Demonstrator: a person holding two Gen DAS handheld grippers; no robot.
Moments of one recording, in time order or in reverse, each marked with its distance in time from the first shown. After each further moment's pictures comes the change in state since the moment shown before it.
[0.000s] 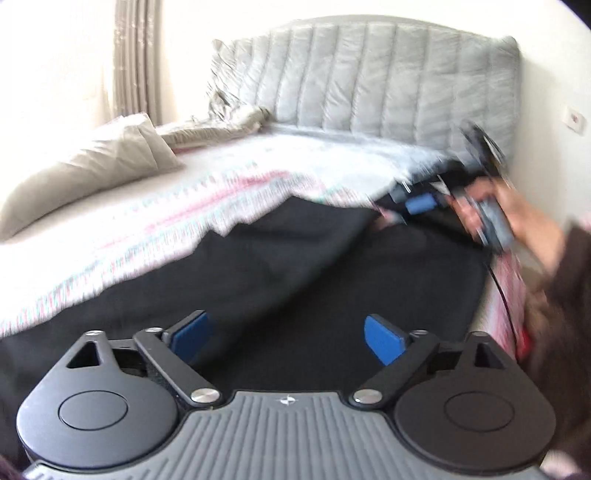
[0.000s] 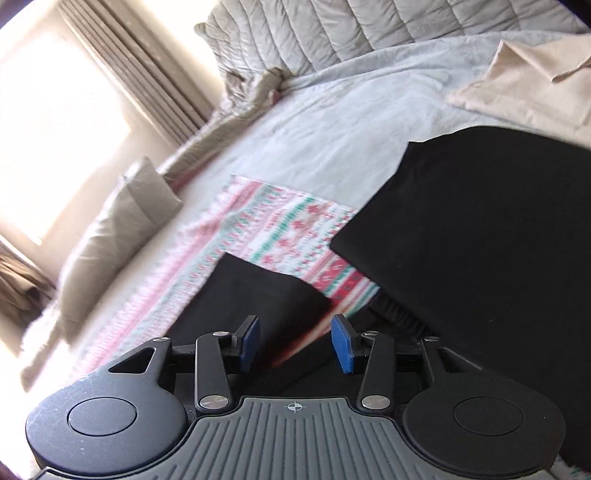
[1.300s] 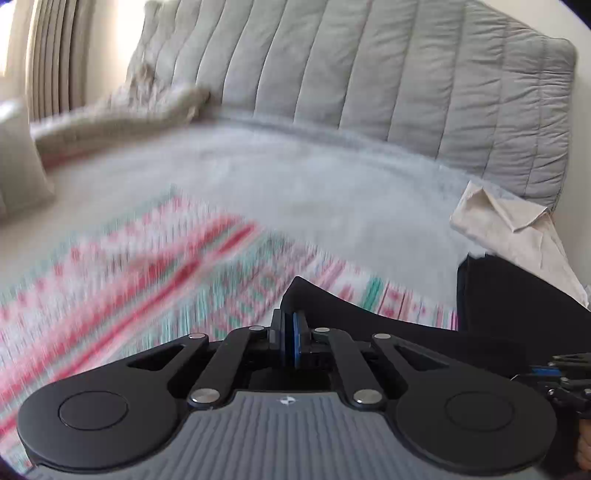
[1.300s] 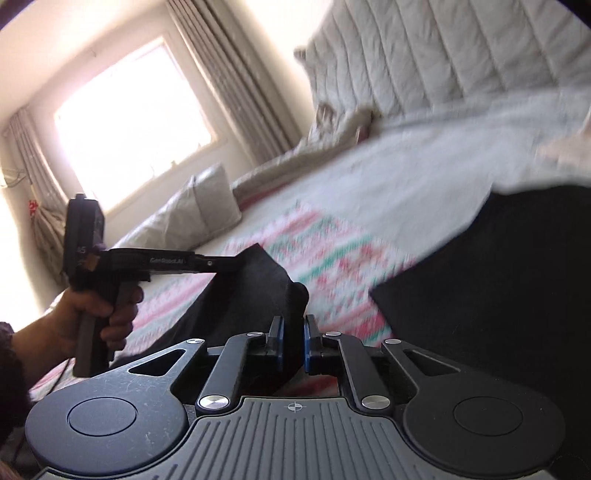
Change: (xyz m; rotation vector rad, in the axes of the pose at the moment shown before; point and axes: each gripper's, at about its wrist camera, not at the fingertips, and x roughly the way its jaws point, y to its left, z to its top) left arm 0.382 -0.002 0.197 0.036 0.028 -0.215; right arm 0.052 -0.016 -0.002 -0.273 -0.189 0.189
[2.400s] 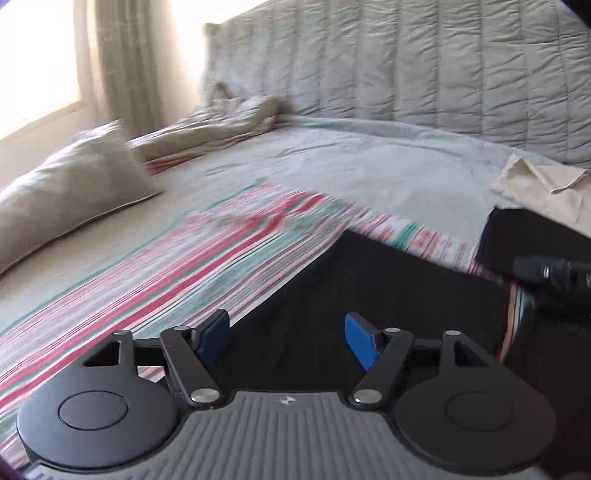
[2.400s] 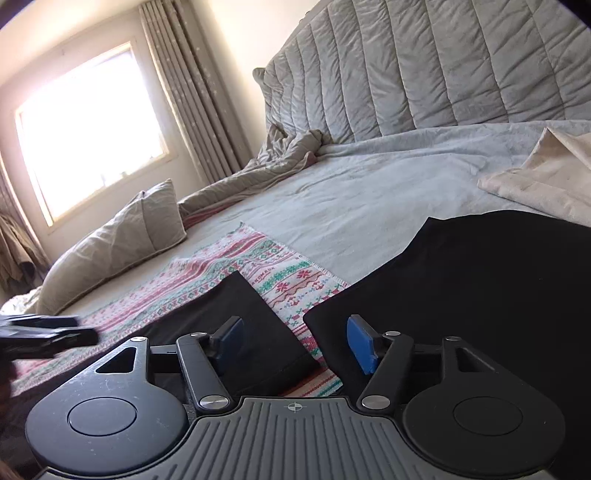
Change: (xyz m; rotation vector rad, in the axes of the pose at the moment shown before) left arm -0.120 -0.036 -0.075 0.015 0.032 0.348; right arm -0.008 -0.004 0.003 -0.020 -0.033 -0.190
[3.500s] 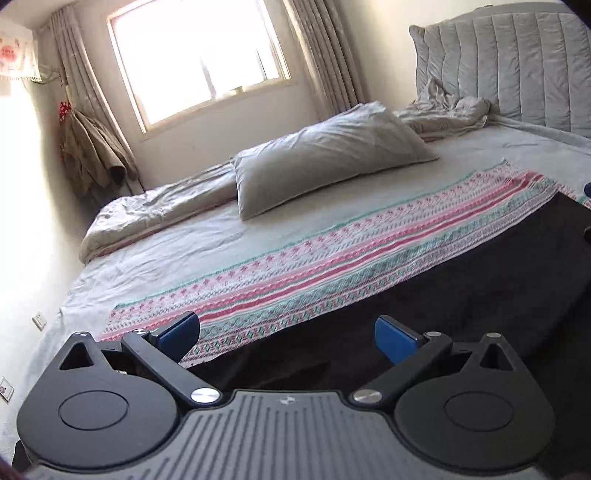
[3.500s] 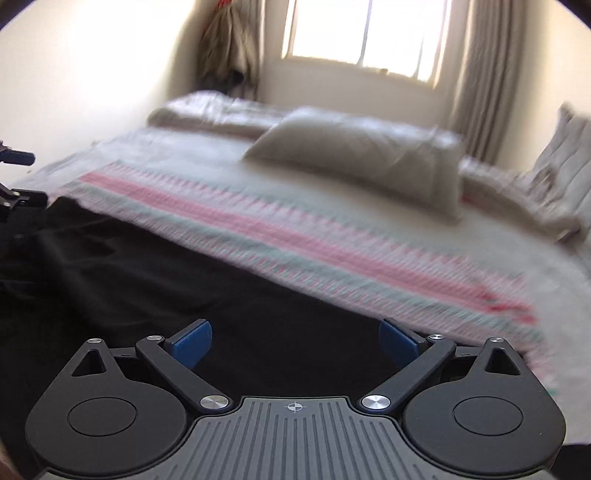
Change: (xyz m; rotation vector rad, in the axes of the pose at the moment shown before) left arm -0.299 0.191 -0.136 -0.154 0.055 0.562; right arm -0.049 0.345 -0.015 -0.792 0.360 0.445
